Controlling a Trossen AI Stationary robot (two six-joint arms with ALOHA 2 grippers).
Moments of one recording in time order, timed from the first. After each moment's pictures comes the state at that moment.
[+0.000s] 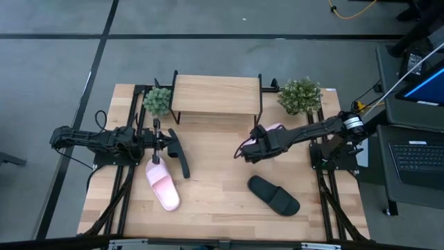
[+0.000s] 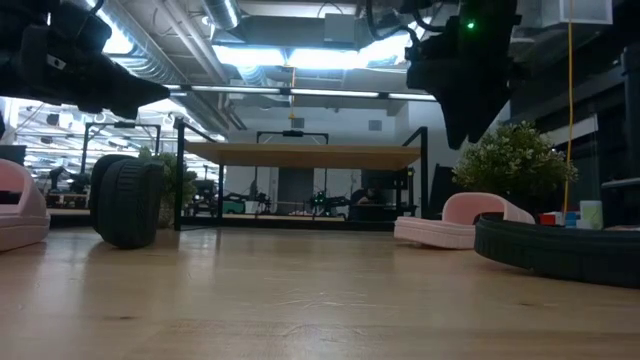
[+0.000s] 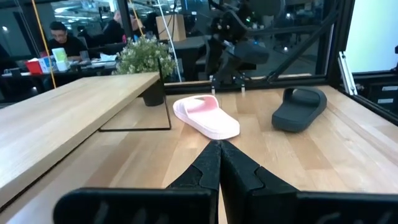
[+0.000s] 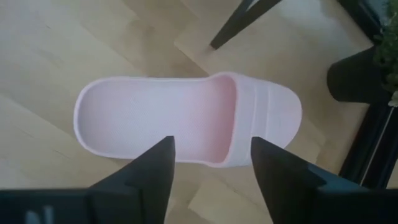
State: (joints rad) left arm -0.05 0.10 0.01 0.05 -0.18 0.08; right arm 0.17 1.72 1.36 -1.30 0.47 1.10
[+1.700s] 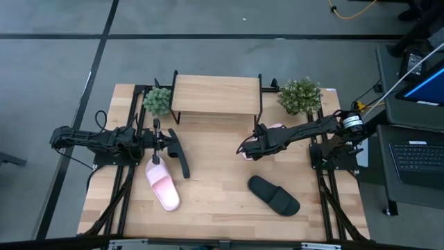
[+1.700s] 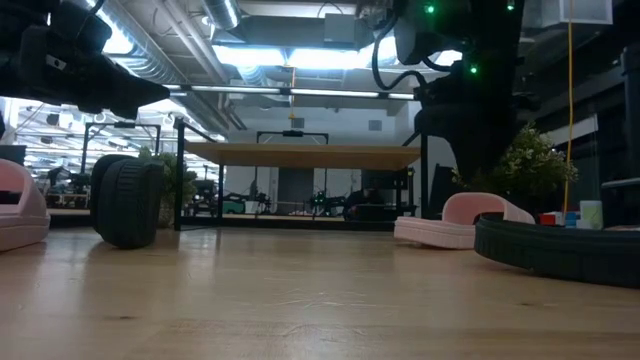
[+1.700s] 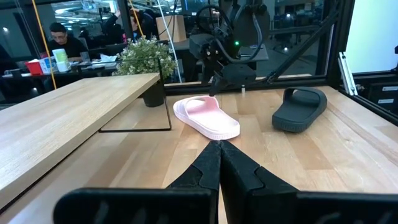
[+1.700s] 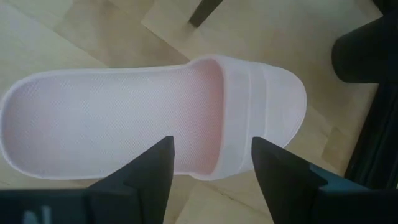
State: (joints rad) left arm -0.05 0.10 0.01 0.05 -0.18 0.08; right arm 0.11 1.71 1.19 -1.19 0.45 1.12
